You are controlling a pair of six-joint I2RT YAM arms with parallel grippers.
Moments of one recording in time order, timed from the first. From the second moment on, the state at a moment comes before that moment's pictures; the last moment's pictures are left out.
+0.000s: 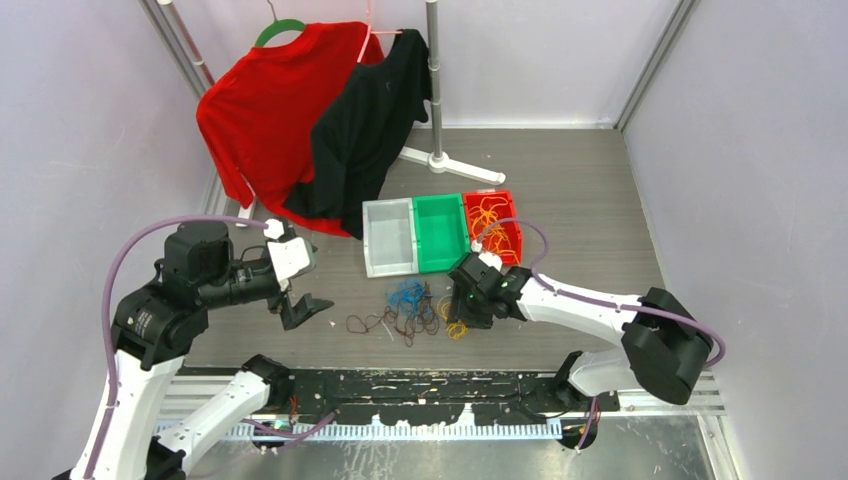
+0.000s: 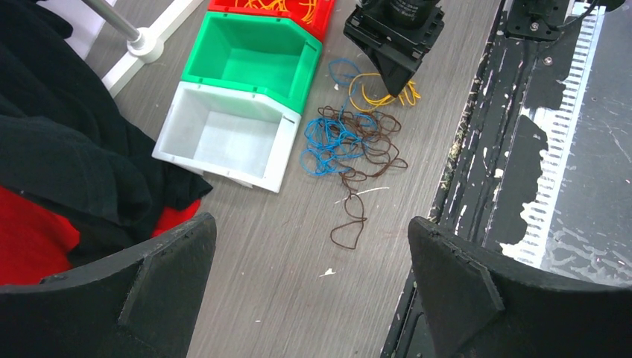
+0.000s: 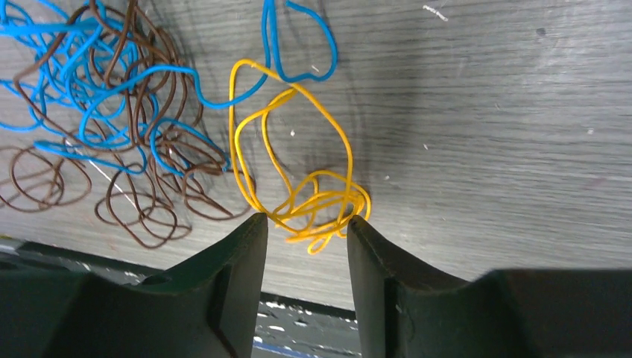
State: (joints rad) left arm -0.44 0.74 1.31 -1.10 0.59 0.55; right arm 0.89 1.31 0.72 -0.54 0.08 1.01
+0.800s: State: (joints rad) left arm -0.44 0.73 1.27 -1.11 0.60 0.56; right arm 0.90 1.15 0.79 -0.62 0.18 1.05
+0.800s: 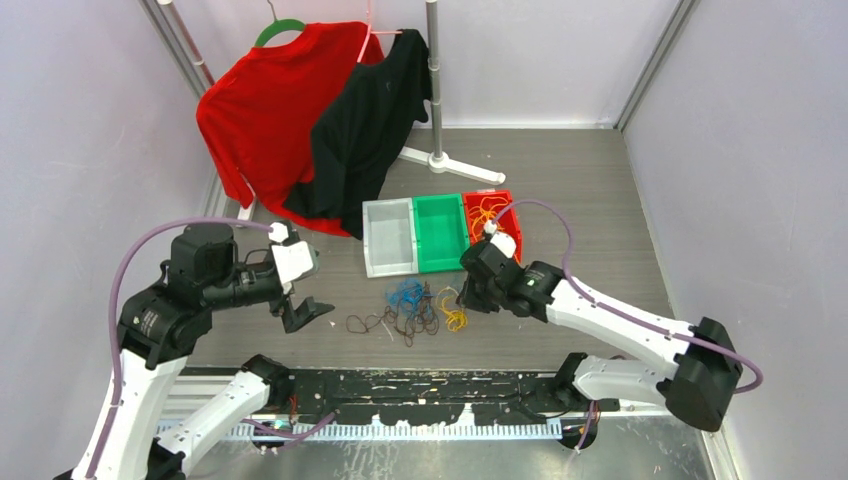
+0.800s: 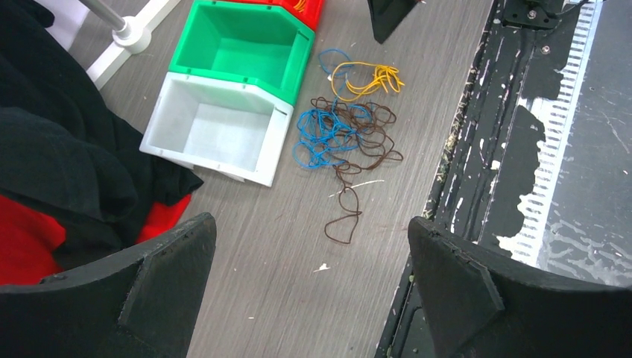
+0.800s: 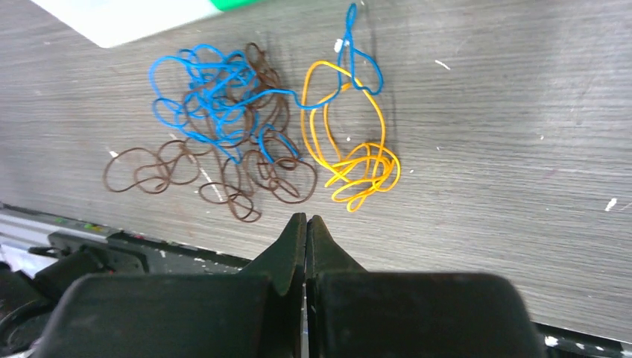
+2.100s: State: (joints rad) left arm -0.44 0.72 1.25 -1.12 0.61 0.56; right arm 0.90 1.51 0.83 -0.53 0.31 1.07
